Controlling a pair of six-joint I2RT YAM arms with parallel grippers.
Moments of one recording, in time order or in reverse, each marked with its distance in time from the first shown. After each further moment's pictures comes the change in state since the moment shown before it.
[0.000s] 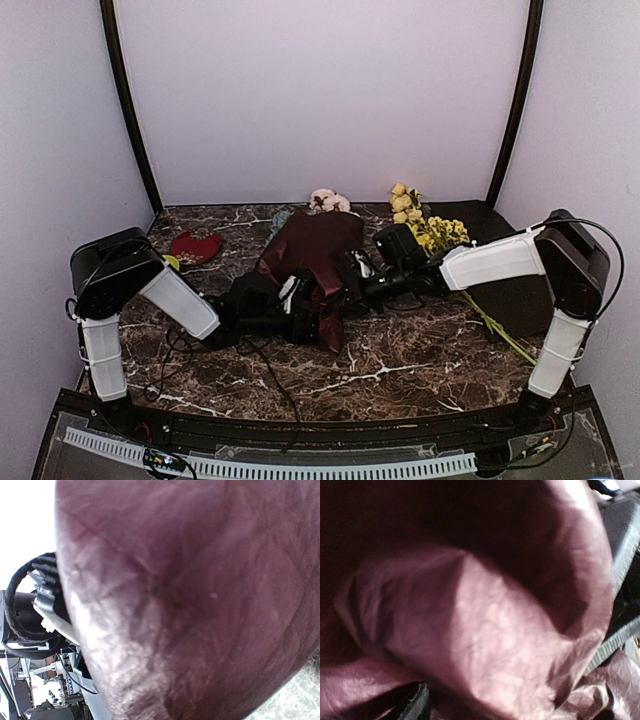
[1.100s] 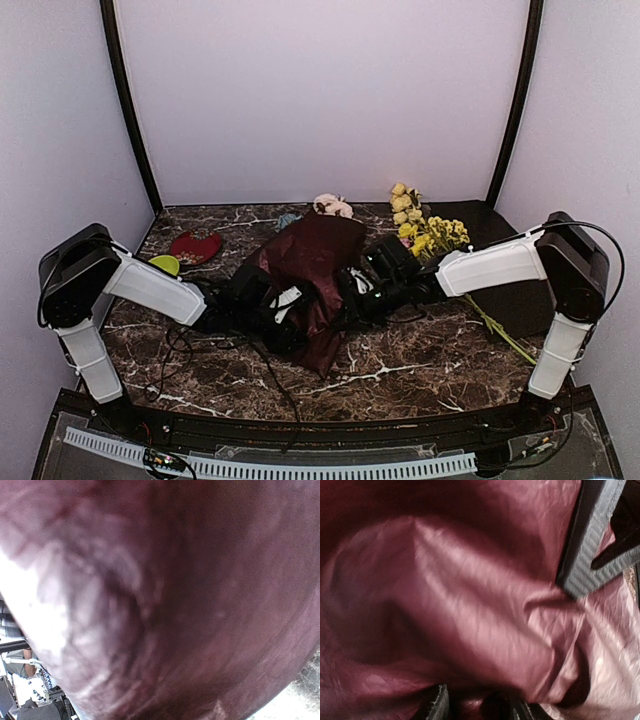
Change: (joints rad) left arm -0.004 -0.193 0.047 -0.633 -0.023 0.355; right arm 0.060 0.001 0.000 -0.150 0.101 -0.056
